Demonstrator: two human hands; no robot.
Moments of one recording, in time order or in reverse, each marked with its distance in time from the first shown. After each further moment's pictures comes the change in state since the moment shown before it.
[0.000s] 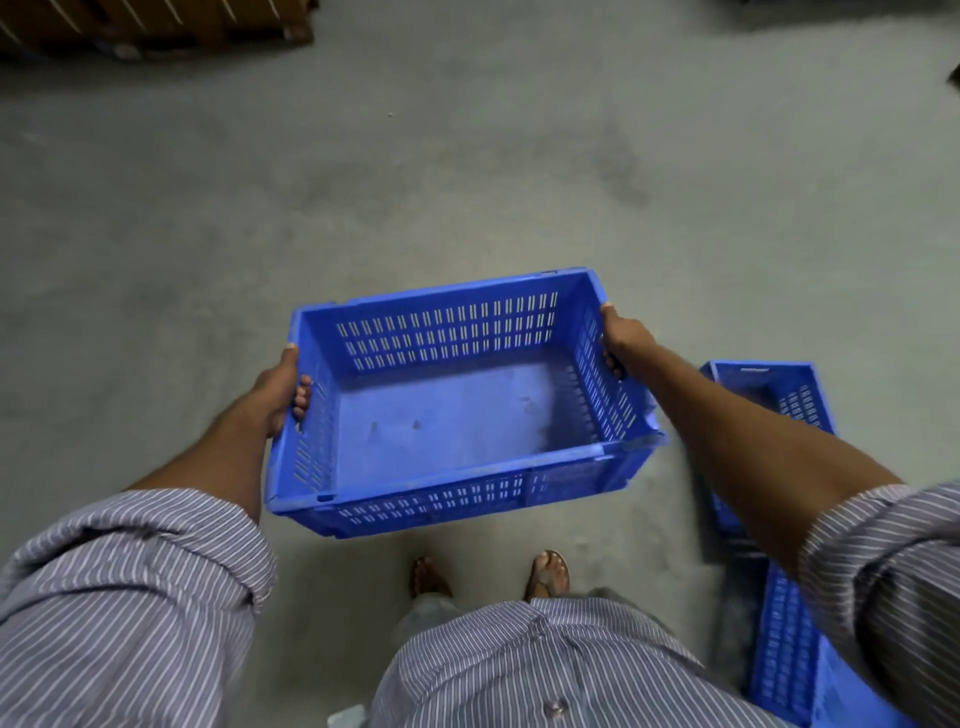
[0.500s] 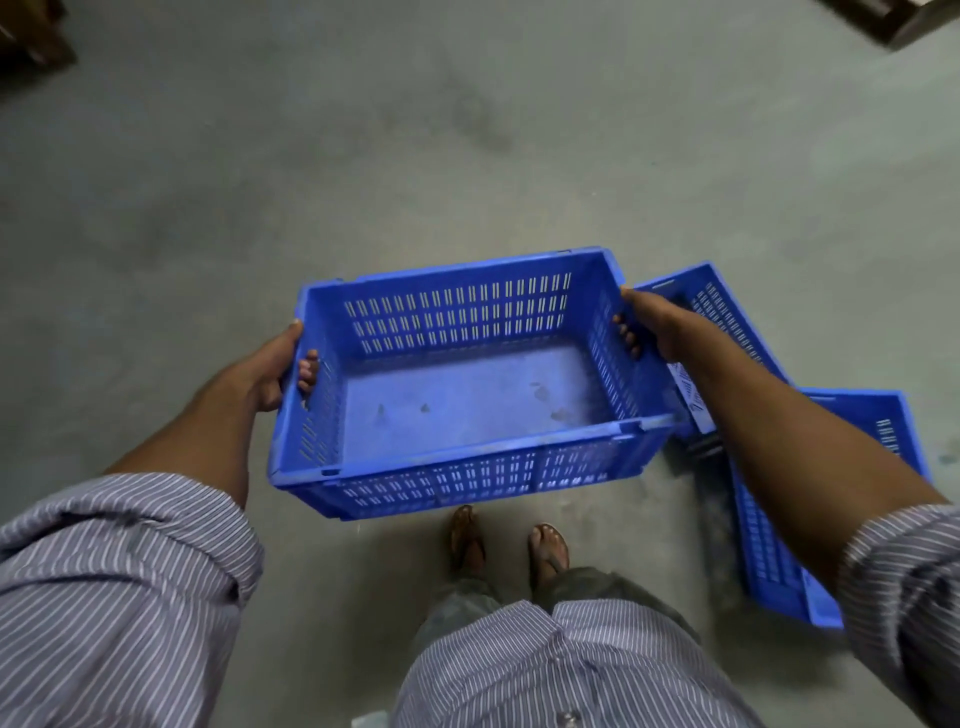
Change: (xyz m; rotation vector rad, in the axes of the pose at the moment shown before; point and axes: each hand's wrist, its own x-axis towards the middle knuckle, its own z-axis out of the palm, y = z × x) left_hand 0.060 0.120 0.171 0.249 -0.502 -0.139; right_hand 0.027 0.080 -0.107 0.454 -0.027 0.299
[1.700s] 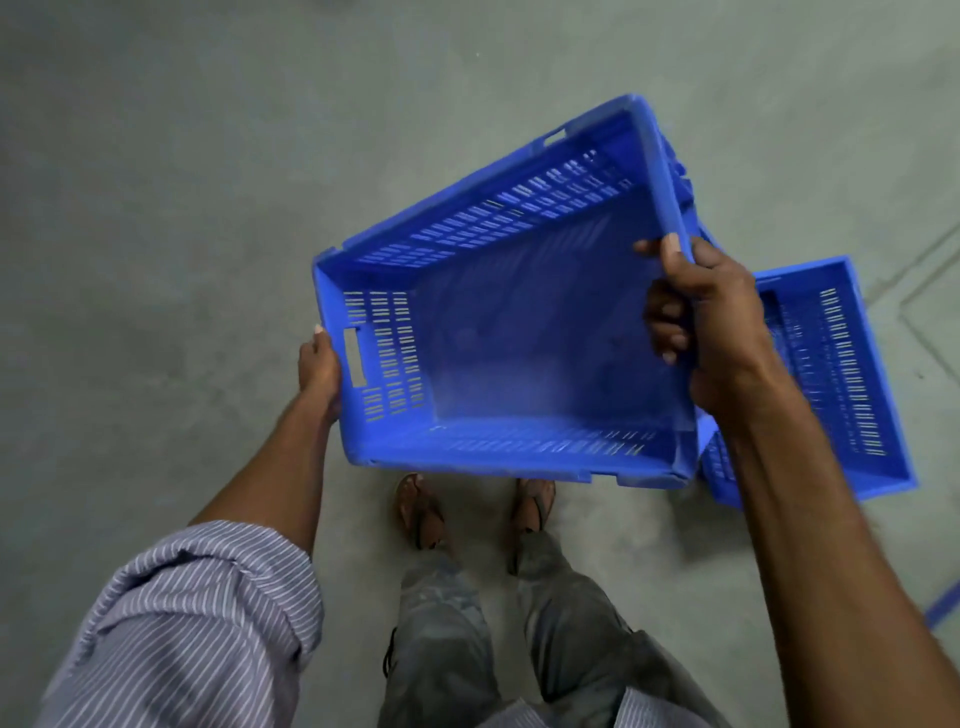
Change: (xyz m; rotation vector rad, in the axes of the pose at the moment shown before) left_hand 0.259 -0.090 0.203 0.322 0.321 0.138; right_hand -0.028 0.065 -0.048 0.503 0.304 -0.349
